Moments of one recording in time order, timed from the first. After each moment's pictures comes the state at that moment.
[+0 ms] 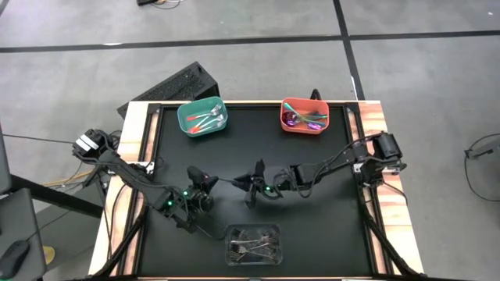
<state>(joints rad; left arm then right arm) -0.59 1.46 0.78 -0.44 -1.16 0.05 0.18 1.81 1.06 0.45 0.26 0.47</state>
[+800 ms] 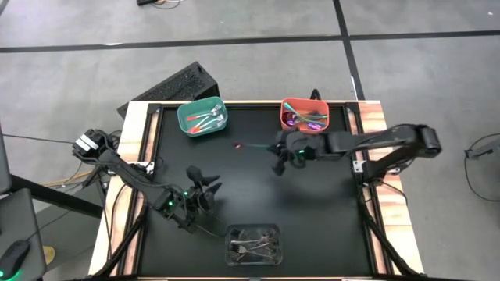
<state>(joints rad) -0.59 1.46 0.79 -0.34 -1.16 -0.13 0.01 1.38 1.06 -0.28 0.31 0.38</state>
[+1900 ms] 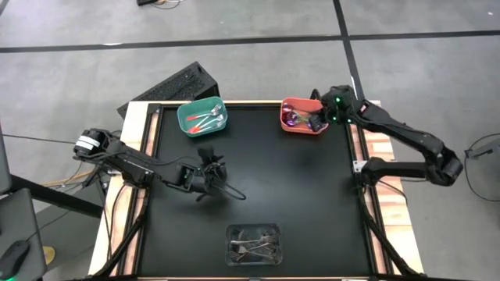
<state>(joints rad) -0.23 1.46 0.78 -0.29 -0.90 0.12 -0.77 1.04 0.84 -0.51 -0.01 0.18</state>
